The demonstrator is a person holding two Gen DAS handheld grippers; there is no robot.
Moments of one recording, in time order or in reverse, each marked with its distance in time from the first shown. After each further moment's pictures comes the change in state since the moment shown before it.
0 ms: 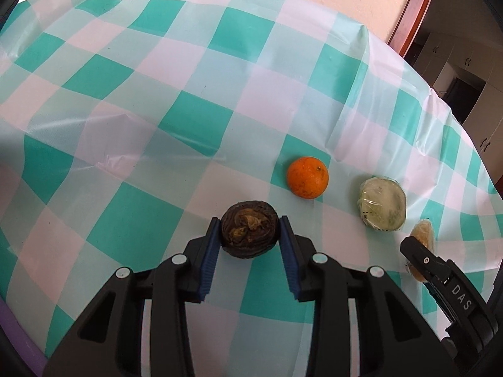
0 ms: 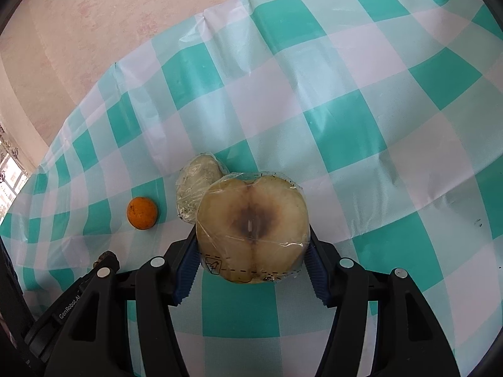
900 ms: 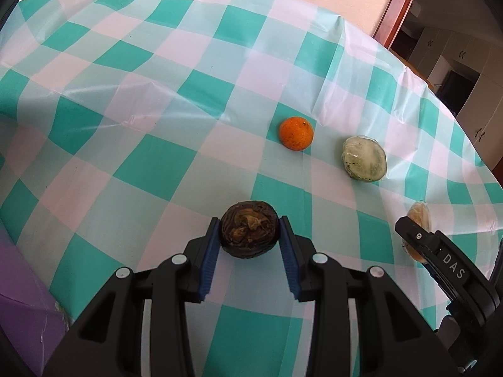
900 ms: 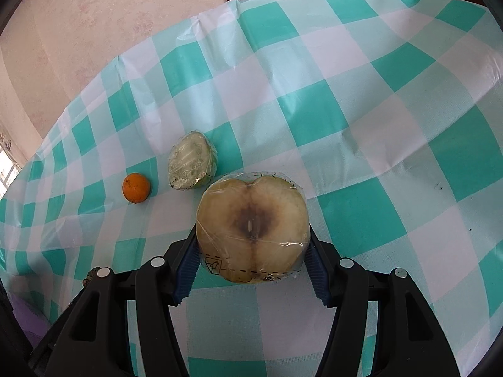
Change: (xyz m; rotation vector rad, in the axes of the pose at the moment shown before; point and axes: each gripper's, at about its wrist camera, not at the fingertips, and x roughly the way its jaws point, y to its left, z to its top) left arm -0.028 -0.008 -0.047 0.022 0.015 -0.006; right arm -0.031 -0.006 -0.029 -0.004 -0.007 -0.077
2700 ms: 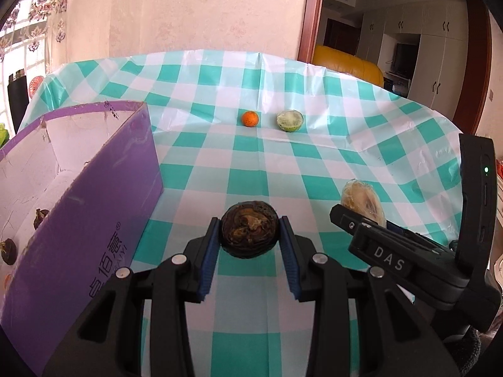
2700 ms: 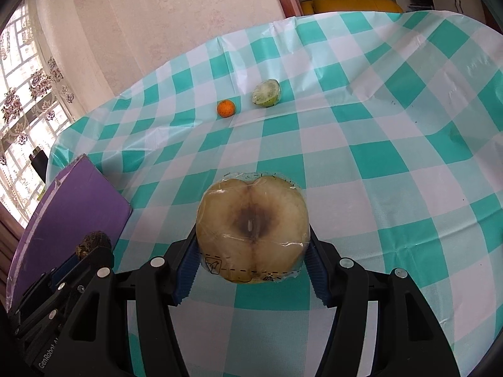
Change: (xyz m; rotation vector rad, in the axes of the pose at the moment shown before) left arm -0.203 0.007 -0.150 0.278 -0.190 -0.037; right arm -0.153 0.008 -0.147 -0.144 -0.028 0.186
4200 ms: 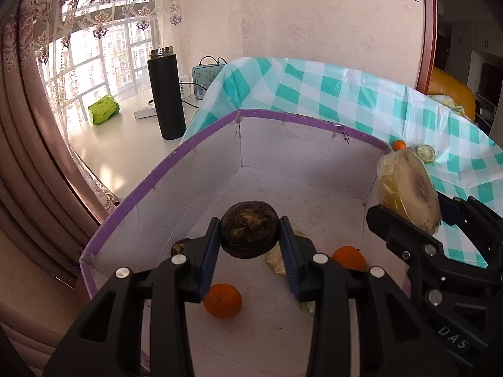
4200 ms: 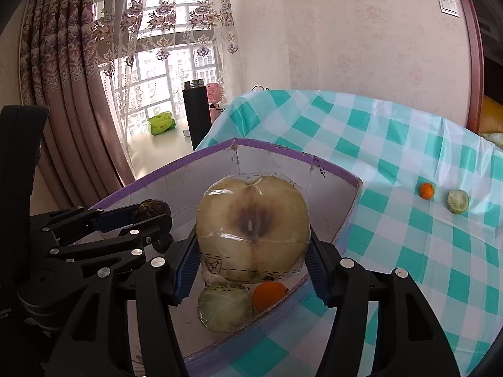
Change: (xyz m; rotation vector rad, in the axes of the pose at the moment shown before) left arm -0.100 0.197 0.020 -0.160 0.081 0.426; right arm -0.029 0.261 -0.013 -0.587 0.002 0.387
